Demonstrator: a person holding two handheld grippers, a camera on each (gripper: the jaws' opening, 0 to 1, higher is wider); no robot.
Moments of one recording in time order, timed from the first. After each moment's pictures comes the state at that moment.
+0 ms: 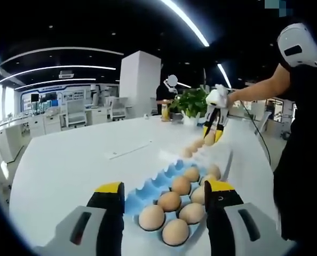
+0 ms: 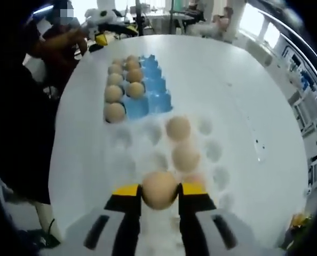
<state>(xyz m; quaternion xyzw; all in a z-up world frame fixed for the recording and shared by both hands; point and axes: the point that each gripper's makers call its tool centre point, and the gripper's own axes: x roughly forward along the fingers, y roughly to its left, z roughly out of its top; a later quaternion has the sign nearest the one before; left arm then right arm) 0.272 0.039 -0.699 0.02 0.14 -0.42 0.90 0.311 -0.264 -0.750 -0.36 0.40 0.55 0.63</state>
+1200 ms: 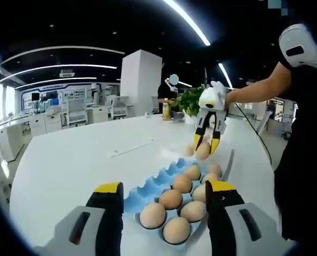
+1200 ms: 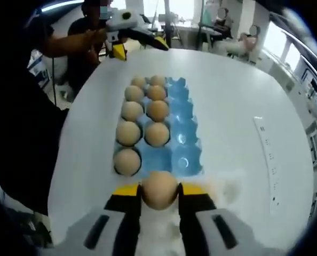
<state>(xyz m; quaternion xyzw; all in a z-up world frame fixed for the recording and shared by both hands) 0.272 0.042 -0.702 0.02 0.14 -0.41 0.90 0.295 -0.159 -0.762 -0.36 0.35 0.64 0.58</state>
